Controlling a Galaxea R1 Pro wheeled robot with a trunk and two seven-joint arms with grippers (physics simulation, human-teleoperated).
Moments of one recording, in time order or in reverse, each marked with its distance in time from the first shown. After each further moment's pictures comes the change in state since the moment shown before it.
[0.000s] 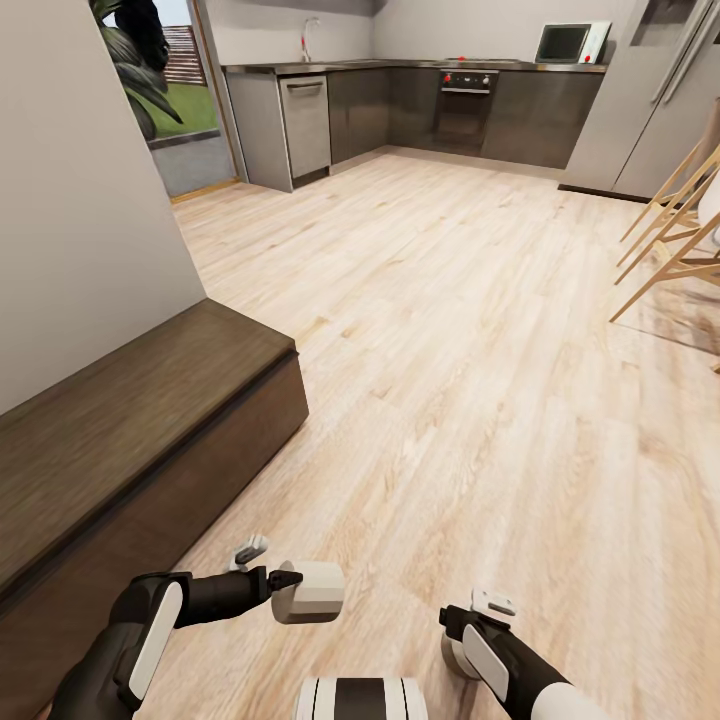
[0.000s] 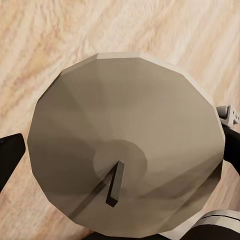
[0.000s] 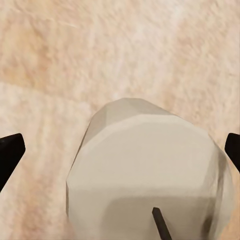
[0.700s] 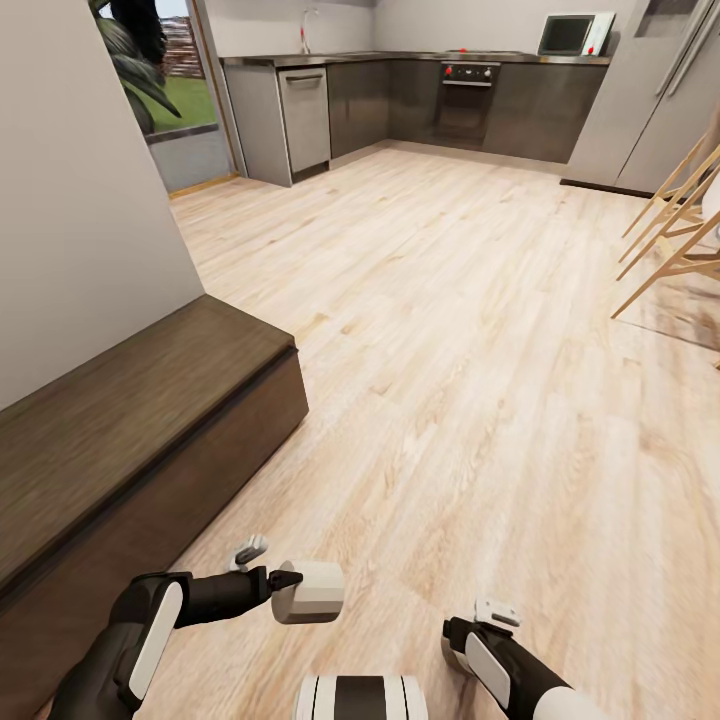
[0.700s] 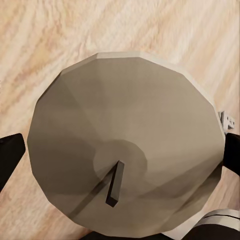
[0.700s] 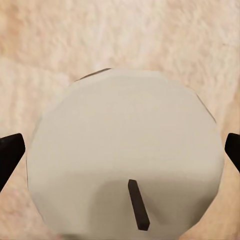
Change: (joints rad) left arm 0.000 0.000 0.000 0.000 0.000 0.001 0.000; right arm 0.000 -0.001 0.000 0.044 0.005 0.012 -0.001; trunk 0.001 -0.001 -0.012
